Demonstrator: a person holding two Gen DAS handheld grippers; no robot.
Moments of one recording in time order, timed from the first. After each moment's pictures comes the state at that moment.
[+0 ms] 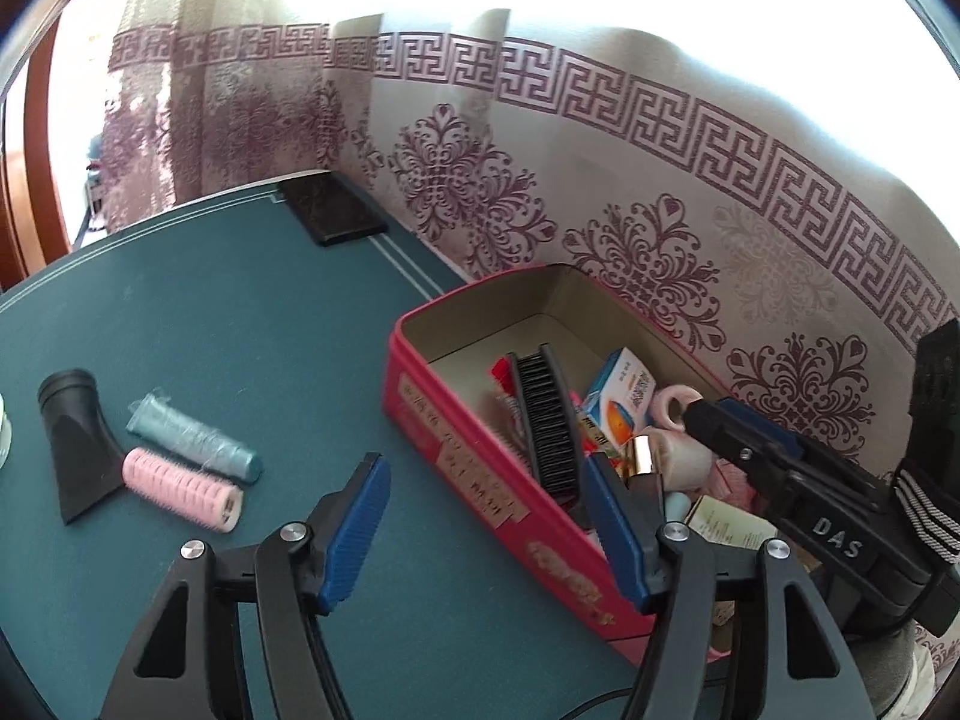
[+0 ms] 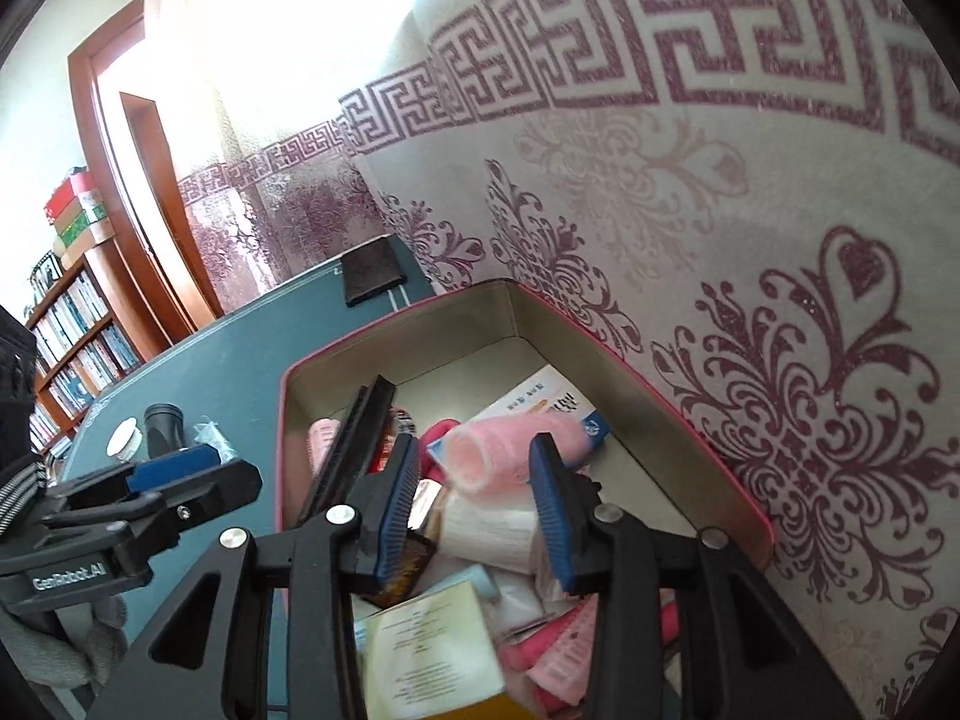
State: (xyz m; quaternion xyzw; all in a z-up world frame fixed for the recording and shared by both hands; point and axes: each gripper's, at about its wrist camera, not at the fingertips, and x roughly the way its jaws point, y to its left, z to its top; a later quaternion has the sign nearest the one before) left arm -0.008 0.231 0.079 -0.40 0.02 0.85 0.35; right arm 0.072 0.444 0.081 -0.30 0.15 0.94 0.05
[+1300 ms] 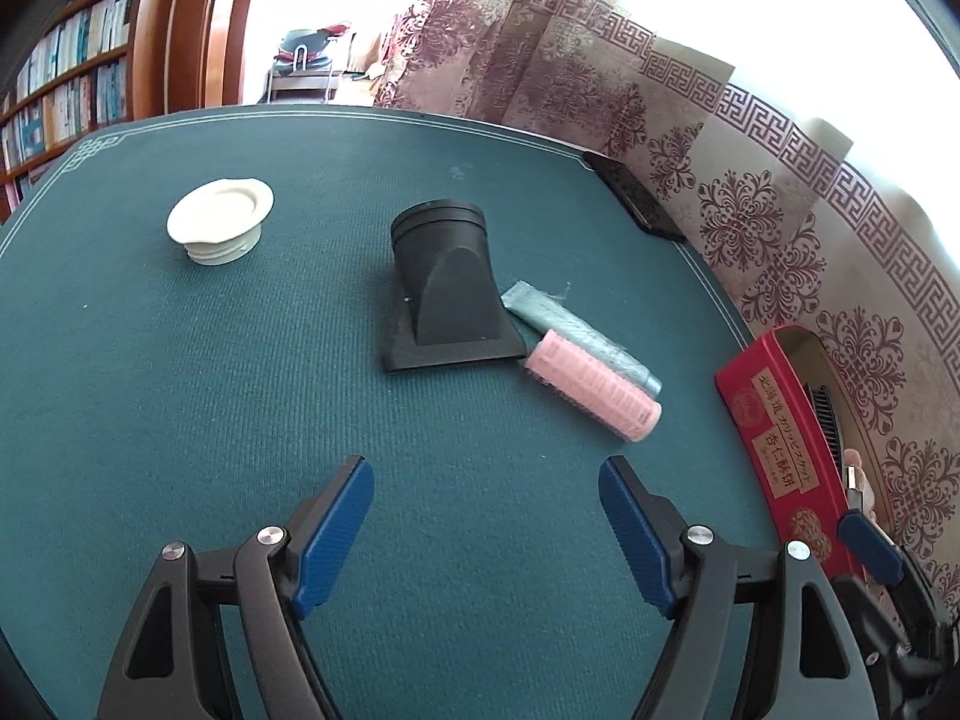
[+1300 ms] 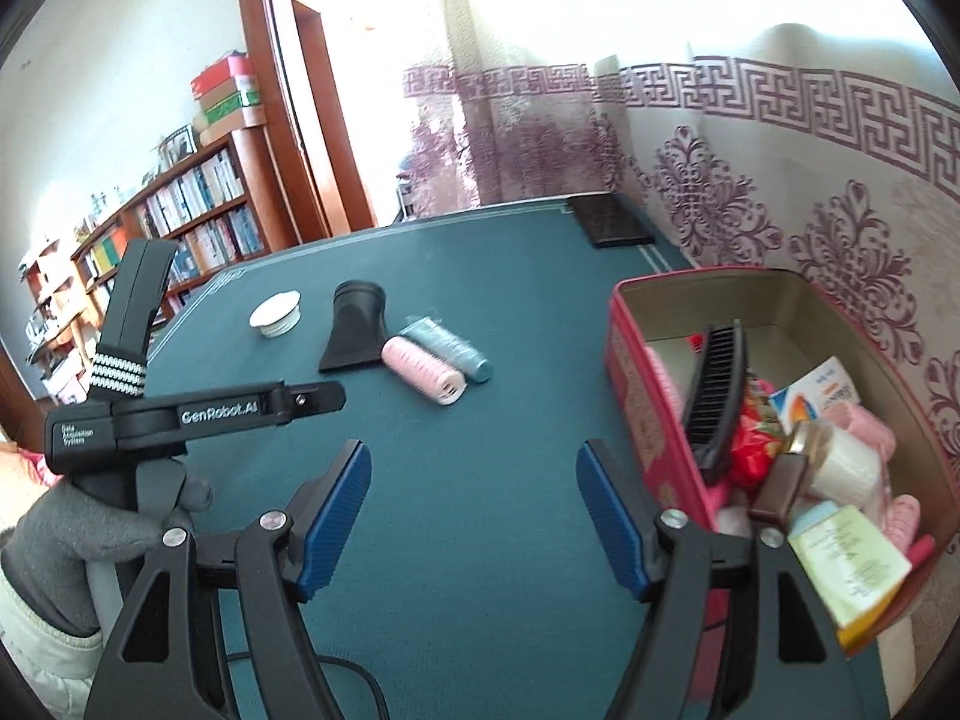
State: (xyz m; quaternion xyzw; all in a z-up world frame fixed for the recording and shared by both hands) left arm -0.040 0.053 0.028 -0.44 -0.10 0.88 0.16; right arm 0.067 0.286 0.071 -0.33 0.05 0.94 -0.11
